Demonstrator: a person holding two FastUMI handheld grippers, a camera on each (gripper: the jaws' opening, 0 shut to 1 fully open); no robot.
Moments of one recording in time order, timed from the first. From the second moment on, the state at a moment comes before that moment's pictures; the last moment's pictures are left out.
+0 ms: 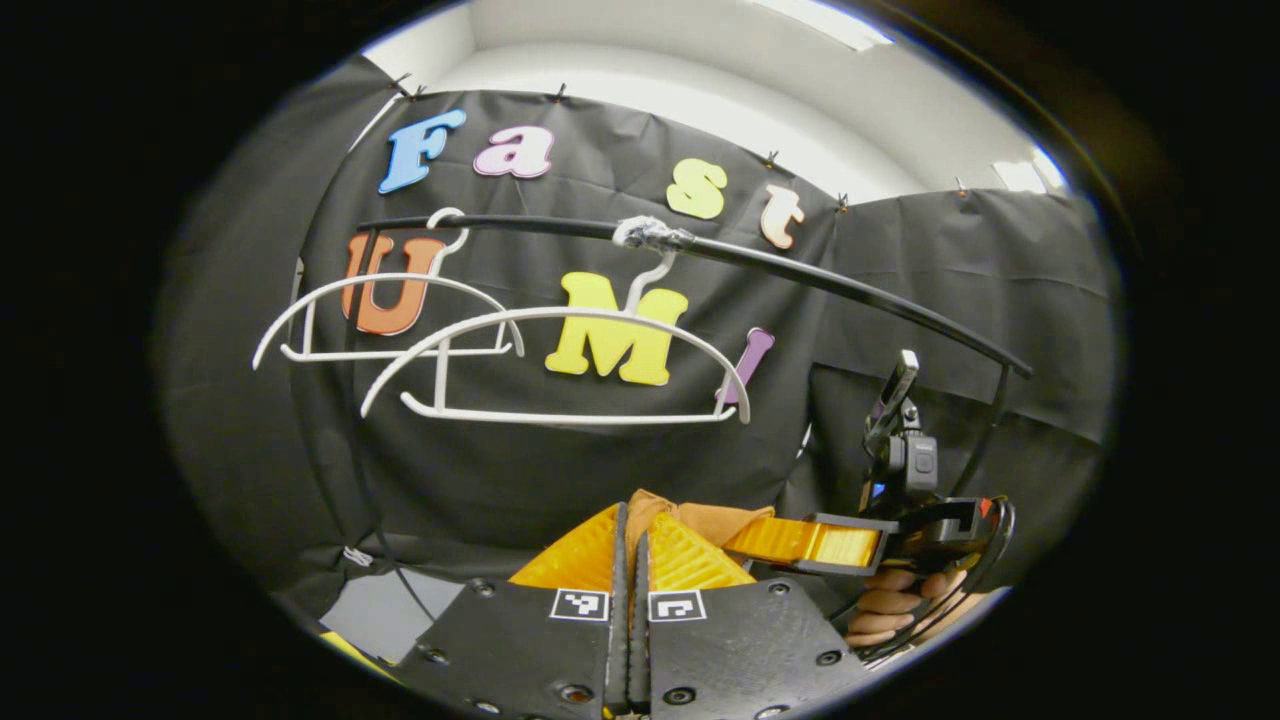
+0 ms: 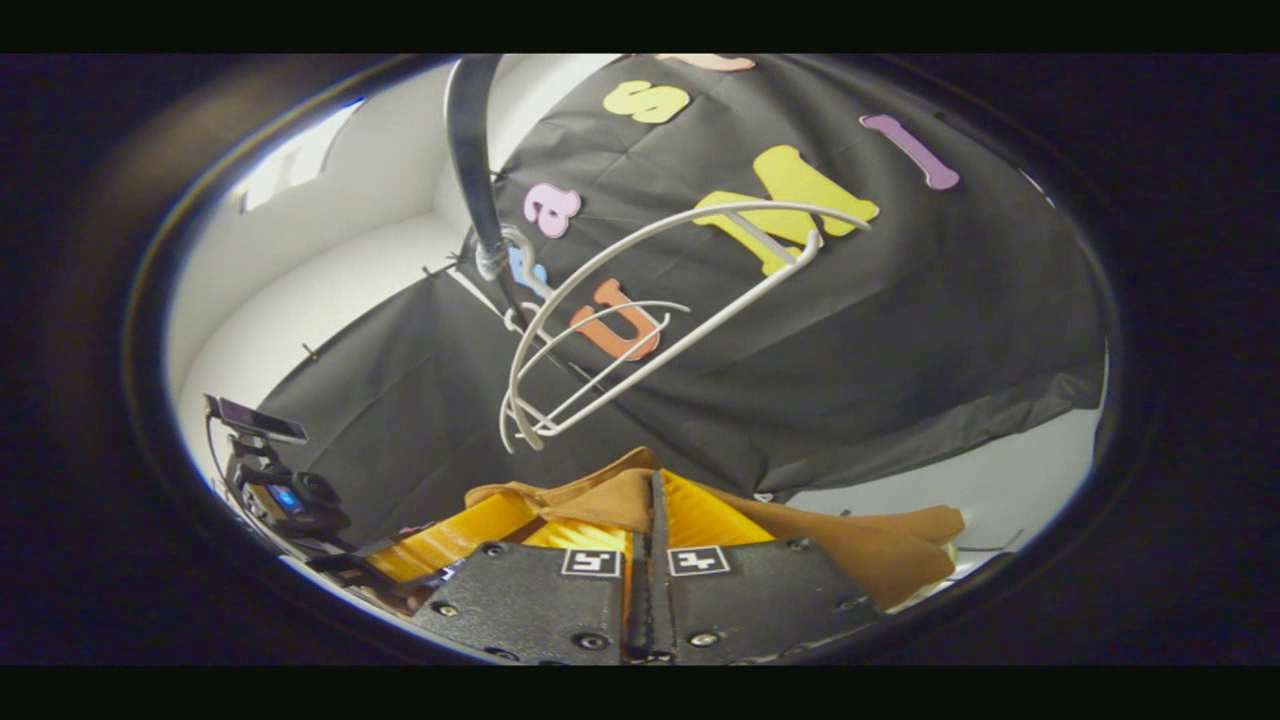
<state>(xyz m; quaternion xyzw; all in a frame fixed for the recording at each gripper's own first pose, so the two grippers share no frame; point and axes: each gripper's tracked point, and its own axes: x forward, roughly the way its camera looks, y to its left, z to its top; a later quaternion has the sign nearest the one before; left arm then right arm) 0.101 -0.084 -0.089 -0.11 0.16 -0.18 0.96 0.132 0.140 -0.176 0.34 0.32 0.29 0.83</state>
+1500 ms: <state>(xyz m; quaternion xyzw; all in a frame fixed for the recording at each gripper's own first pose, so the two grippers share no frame) 0.041 -0.039 -0.361 -0.10 0.44 -0.11 0.88 0.039 0.173 -0.450 0.26 0.58 0.13 0.76</state>
